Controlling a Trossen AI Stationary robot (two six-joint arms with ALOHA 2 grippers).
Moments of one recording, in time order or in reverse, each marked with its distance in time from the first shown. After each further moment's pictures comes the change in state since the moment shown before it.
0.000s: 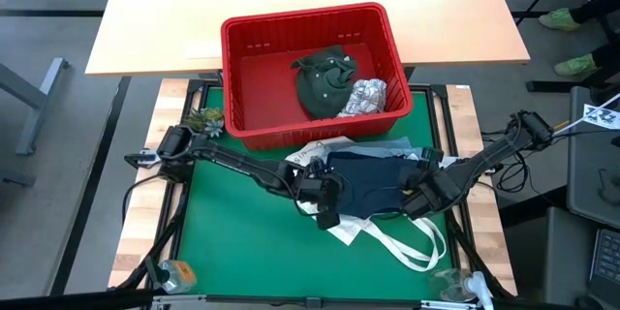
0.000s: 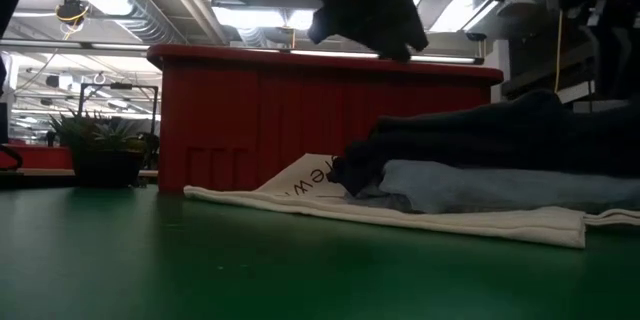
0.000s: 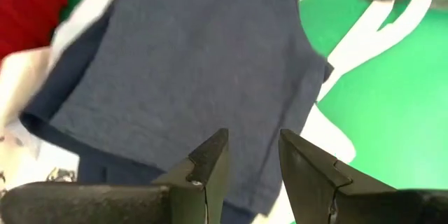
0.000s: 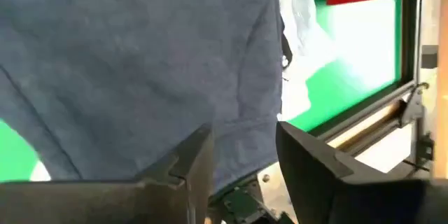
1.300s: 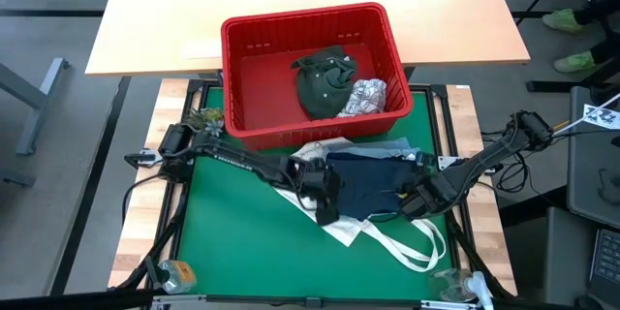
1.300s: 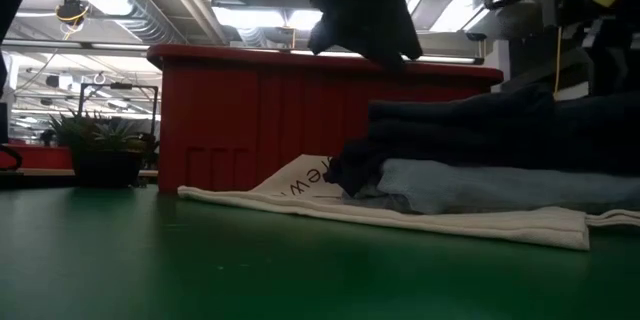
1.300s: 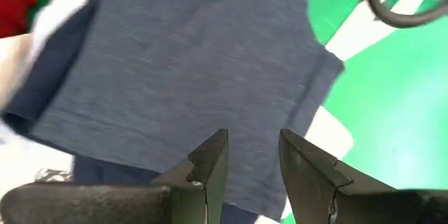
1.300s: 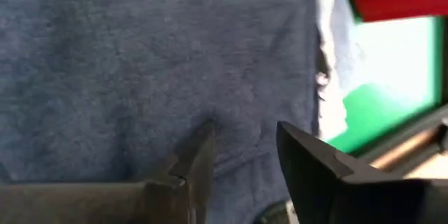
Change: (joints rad) left arm 0.032 0.009 0.000 -0.026 0.100 0.000; right arm -0.001 0.000 -0.092 0.177 0.004 -0.041
